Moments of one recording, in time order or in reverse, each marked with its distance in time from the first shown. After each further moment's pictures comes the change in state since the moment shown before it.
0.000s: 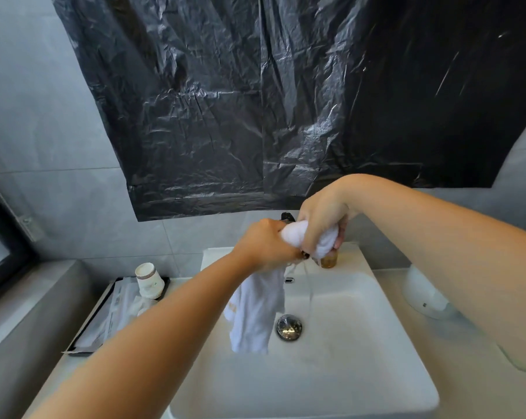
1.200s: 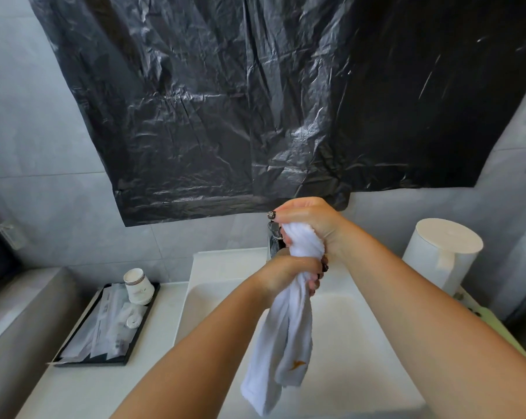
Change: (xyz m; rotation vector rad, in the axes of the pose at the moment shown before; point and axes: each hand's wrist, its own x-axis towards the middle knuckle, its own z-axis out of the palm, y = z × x) left_hand -0.024 0.018 0.049 -1.033 -0.424 -0.094; right_hand 0.047 -0.008 0.021 0.186 1.814 -0.835
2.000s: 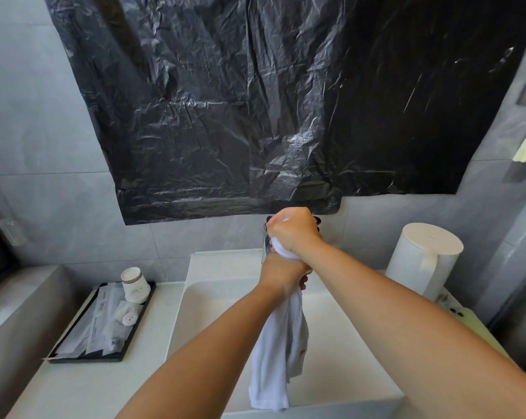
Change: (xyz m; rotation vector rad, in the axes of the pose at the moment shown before) left_hand 0.005 -0.016 0.018 0.293 0.518 -0.019; right_hand 0.003 0.017 0.033 -0.571 0.347 0.025
